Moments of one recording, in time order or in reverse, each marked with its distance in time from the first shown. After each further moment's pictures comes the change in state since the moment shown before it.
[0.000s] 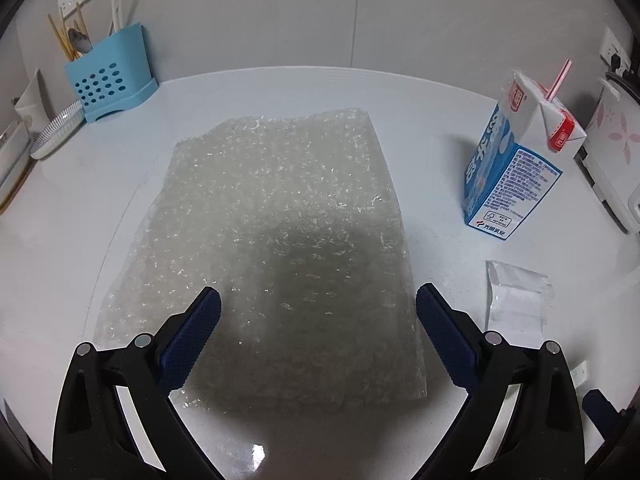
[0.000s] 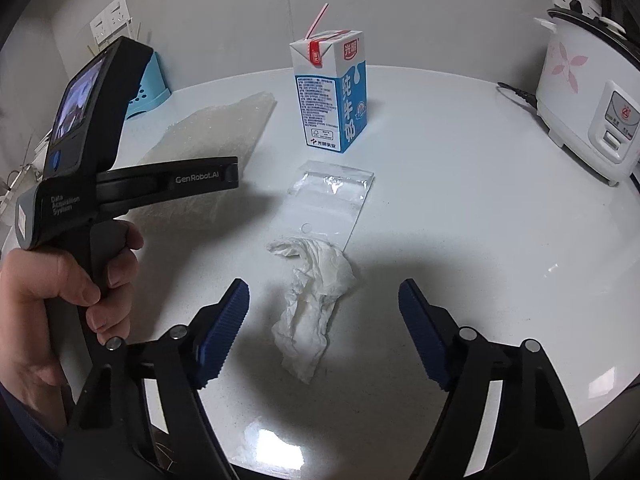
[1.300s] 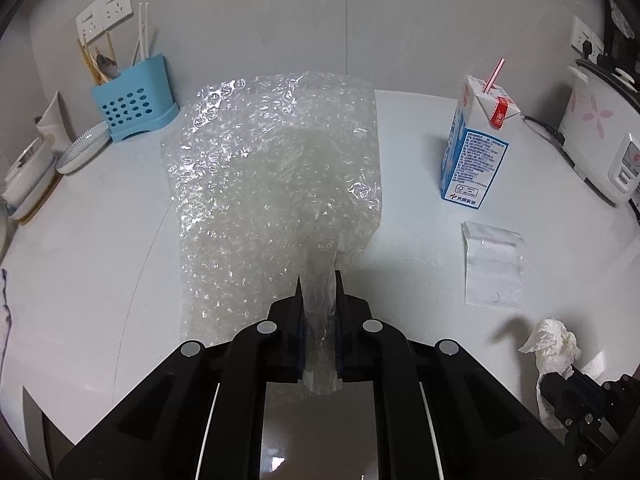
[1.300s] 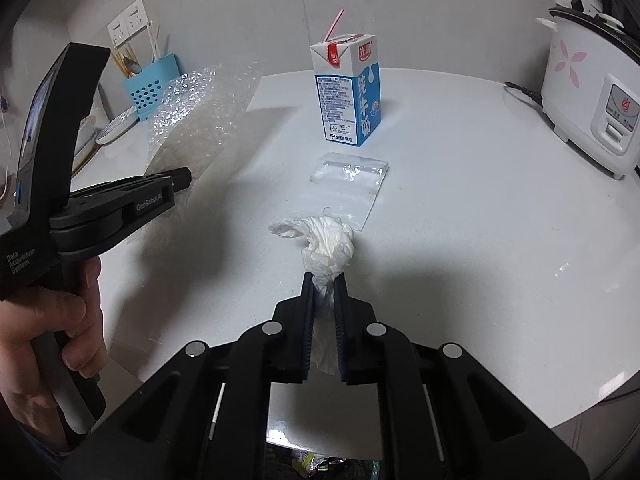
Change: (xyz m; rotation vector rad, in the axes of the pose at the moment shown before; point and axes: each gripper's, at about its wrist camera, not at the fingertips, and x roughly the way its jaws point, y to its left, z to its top) left arm -0.063 0.011 -0.036 0.054 -0.101 0.019; right arm -0.025 0.002 -0.019 -0.002 -0.029 0.060
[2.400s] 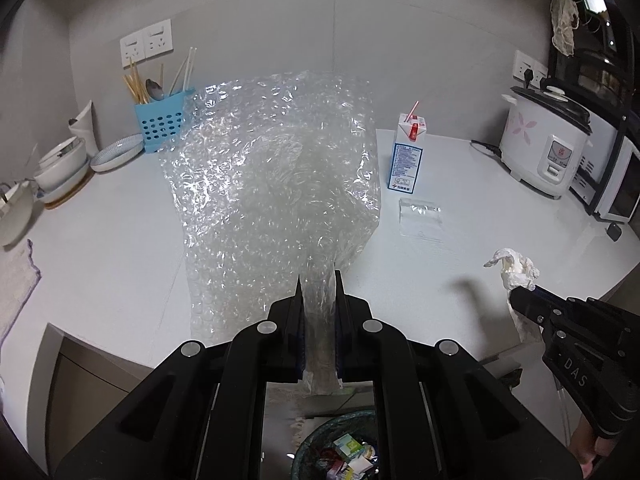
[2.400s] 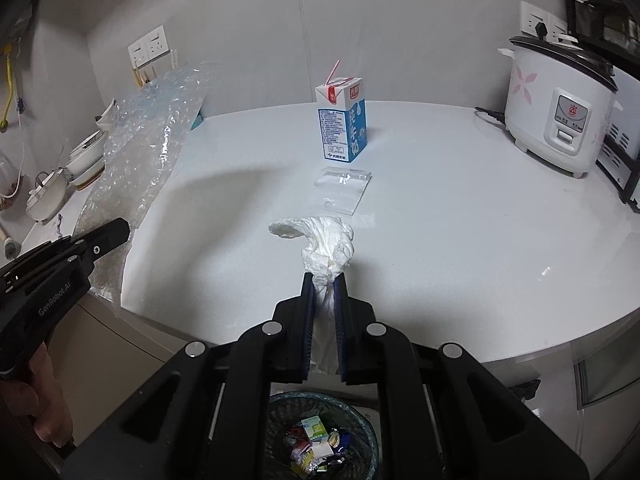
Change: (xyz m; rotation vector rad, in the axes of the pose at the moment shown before) left arm -0.134 0.007 -0.096 -0.013 -0.171 -0.065; right arm -0.076 0.009 -0.046 0.000 -0.132 -0.035
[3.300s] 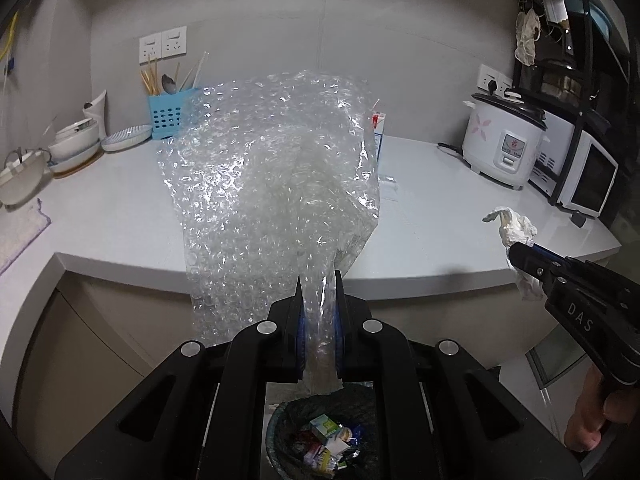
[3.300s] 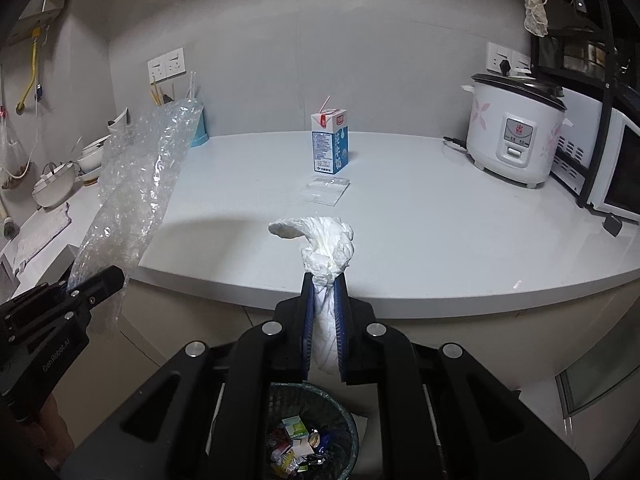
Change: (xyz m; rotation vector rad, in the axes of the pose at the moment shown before) left arm -0.075 -0.011 -0.098 -0.034 -0.085 -0.066; right arm -0.085 0.010 -0.074 -0.048 -0.149 -0.065
